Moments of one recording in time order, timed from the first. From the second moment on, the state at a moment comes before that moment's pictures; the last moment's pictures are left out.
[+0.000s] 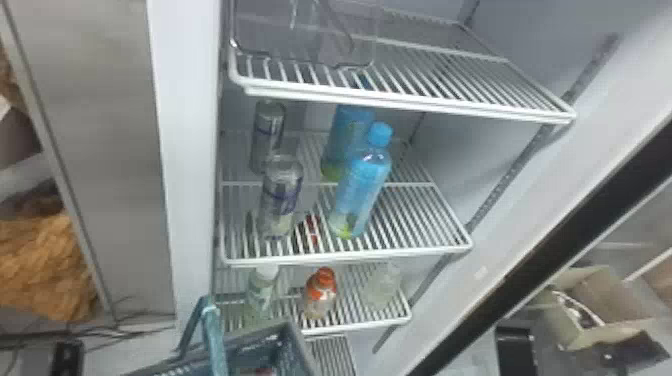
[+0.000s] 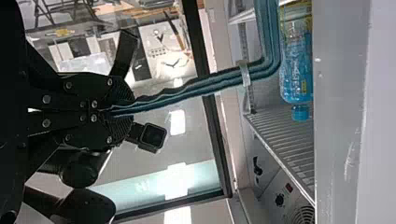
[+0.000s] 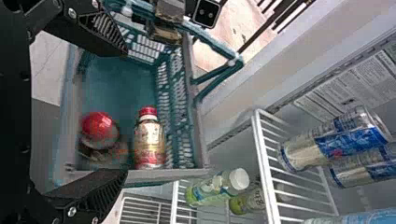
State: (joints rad) left arm 0.34 0.12 0.02 -1.92 0.99 1.31 -1.04; right arm 0.87 -0.06 -0.34 -2.88 -0.44 1.32 0.56
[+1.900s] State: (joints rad) left arm 0.36 0.11 0.05 -1.92 1.02 1.29 -1.04; right arm 1.03 0.00 -0.38 -2.33 -0.36 -0.10 0.54
